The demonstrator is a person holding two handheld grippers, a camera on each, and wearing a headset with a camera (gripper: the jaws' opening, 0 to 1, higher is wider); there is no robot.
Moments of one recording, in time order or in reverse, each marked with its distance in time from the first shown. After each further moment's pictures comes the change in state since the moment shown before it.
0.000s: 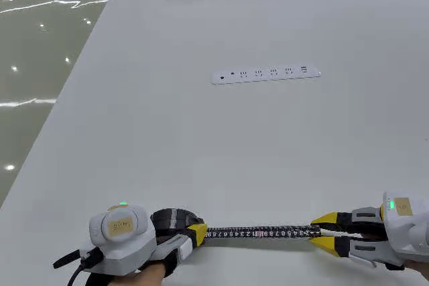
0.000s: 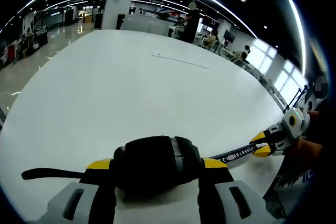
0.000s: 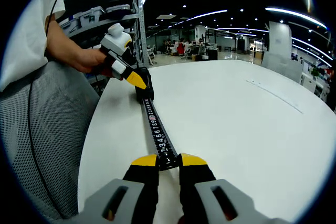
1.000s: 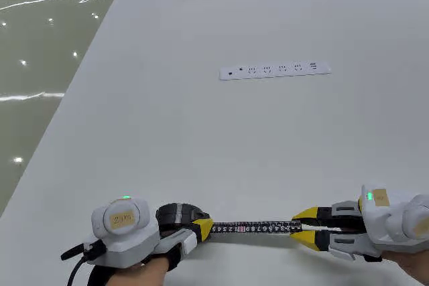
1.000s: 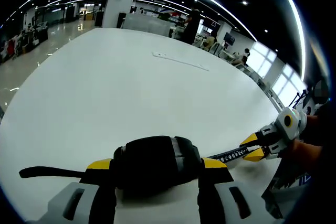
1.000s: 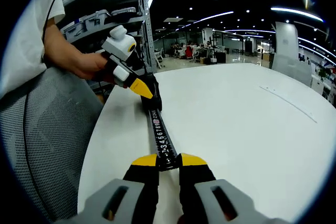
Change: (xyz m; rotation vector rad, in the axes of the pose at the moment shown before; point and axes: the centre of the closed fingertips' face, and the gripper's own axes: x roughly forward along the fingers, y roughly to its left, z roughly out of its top) left arm -0.001 0.002 0.001 -0.029 0.002 -0.021; right arm 0.038 0.012 0.025 -0.005 -0.028 0.077
